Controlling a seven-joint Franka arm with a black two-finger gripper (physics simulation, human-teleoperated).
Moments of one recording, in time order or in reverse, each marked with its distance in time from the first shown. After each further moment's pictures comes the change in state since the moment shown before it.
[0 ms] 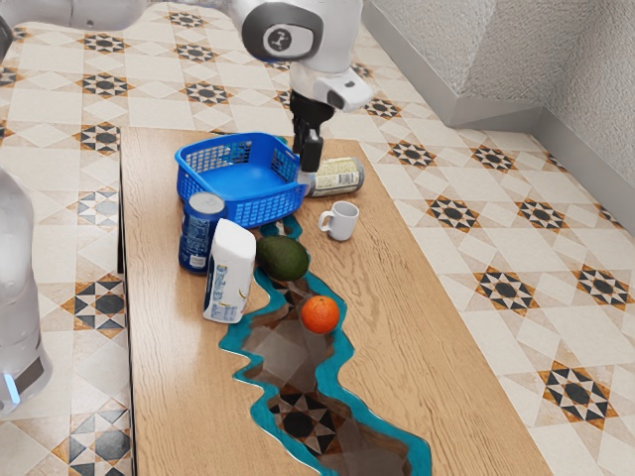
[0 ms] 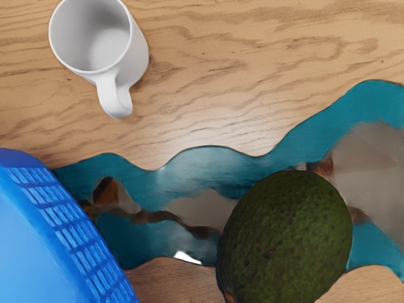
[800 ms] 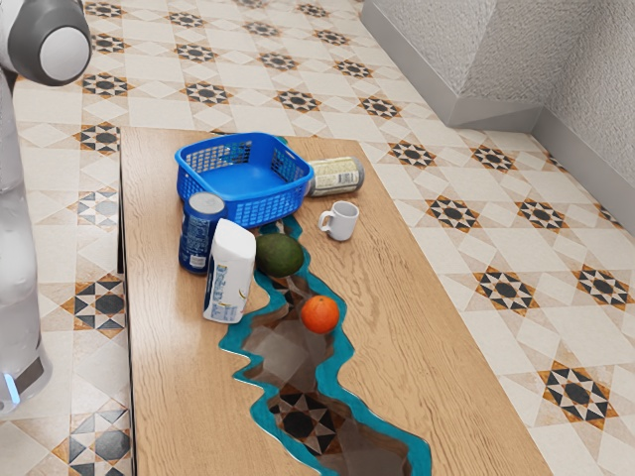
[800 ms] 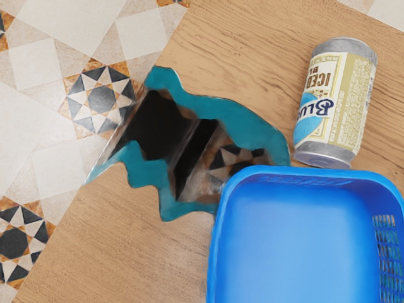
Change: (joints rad) arm 0.215 0.198 0.335 0.680 -0.055 -0.351 -0.054
